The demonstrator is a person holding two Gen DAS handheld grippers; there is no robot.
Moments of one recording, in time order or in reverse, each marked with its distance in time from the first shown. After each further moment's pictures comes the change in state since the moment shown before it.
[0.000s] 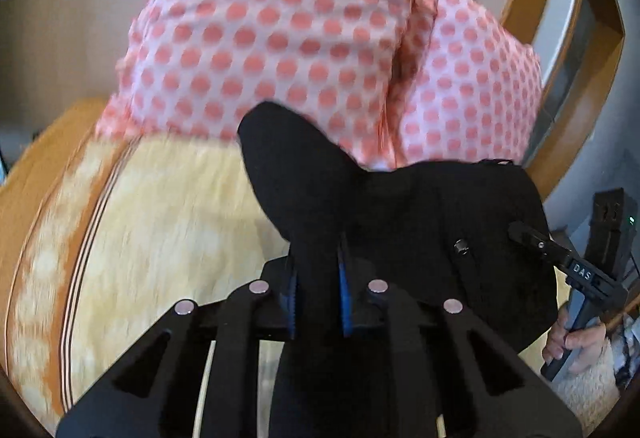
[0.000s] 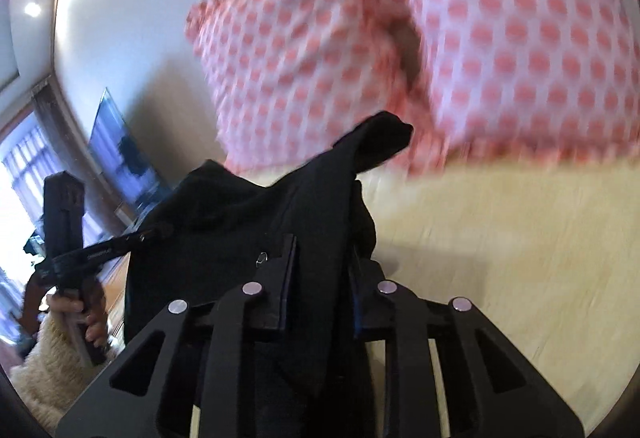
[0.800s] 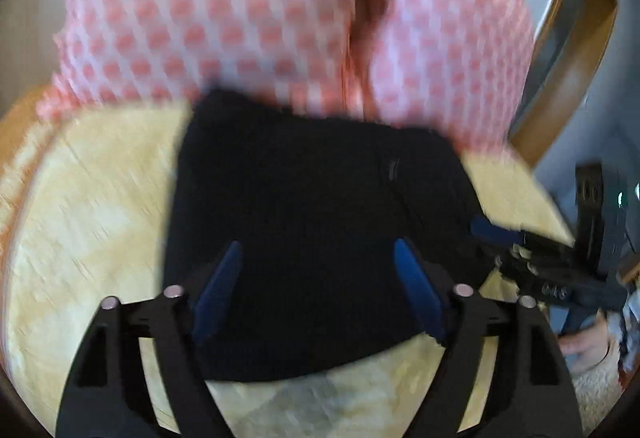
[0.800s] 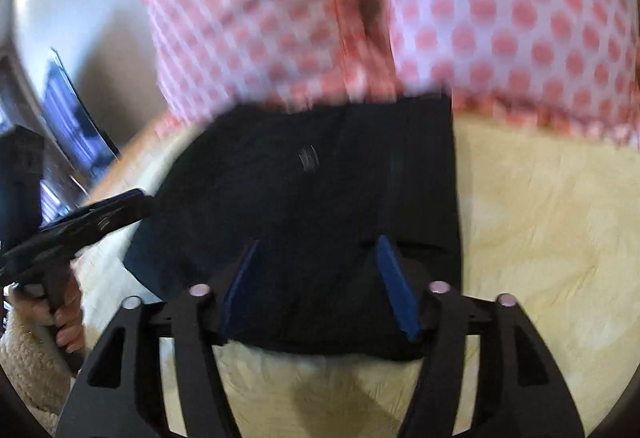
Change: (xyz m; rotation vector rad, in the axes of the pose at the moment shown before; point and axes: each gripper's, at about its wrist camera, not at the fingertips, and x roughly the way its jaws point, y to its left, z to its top) left arm 0.075 -0.044 -0.037 0.062 0.229 -0.050; right arm 0.059 -0.019 -0.044 0.011 0.317 -0.155
